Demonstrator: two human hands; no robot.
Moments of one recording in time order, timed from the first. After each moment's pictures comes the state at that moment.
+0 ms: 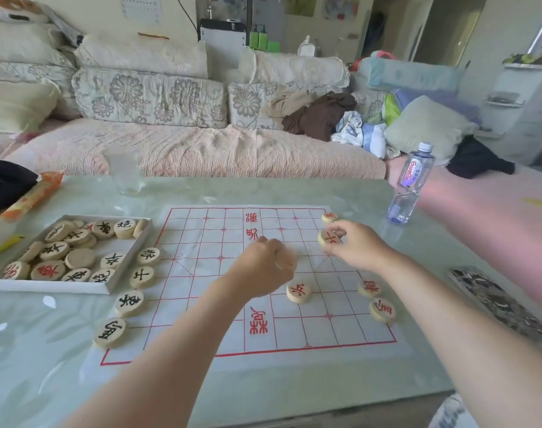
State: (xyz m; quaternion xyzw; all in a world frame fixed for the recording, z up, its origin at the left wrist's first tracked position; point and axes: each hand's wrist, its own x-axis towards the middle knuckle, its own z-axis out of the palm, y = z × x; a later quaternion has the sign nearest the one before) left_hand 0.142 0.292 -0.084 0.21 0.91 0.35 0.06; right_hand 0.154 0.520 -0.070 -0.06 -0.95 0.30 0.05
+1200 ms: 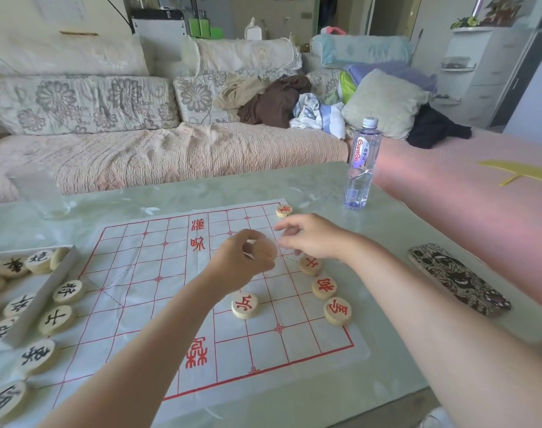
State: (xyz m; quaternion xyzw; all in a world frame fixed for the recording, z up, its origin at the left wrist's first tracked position) left_hand 0.111 0.369 -0.090 0.17 0.86 0.46 0.12; right_hand 0.142 0.557 -0.064 -0.03 -0.92 0.40 -0.05
